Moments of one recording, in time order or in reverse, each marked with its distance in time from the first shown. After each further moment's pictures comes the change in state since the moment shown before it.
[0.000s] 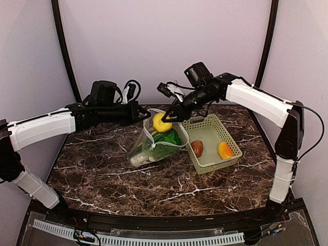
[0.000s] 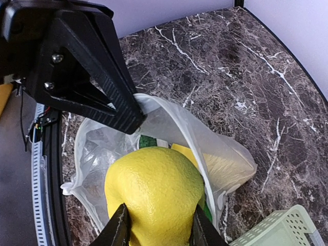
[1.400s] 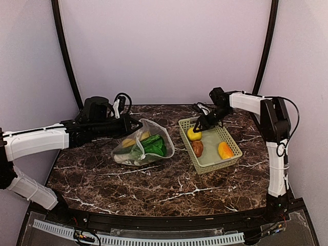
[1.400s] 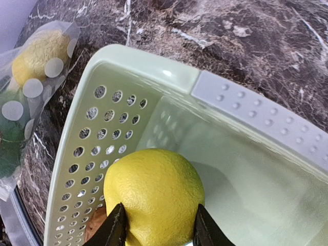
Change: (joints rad) left arm 0.000 -0.127 -0.267 0.158 -0.093 -0.073; right arm -0.385 0.321 -0.072 -0.024 -0.005 0.071
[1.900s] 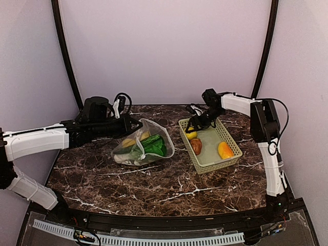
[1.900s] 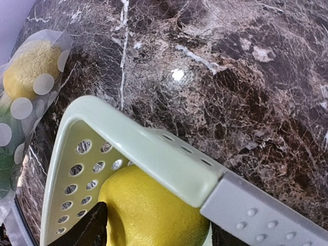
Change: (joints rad) left arm 0.000 0.000 -0.002 0.006 0.000 -0.001; right arm 0.039 0.143 0.171 -0.023 -0.002 0.024
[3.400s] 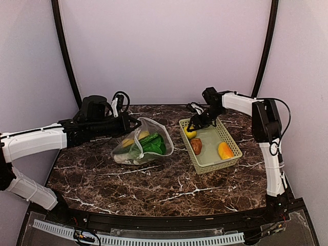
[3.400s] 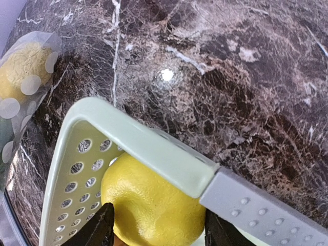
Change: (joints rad) left arm 0.000 -0.023 0.007 -0.022 -0.015 0.000; right arm 0.001 -0.029 -0.019 0.008 0.058 -0.003
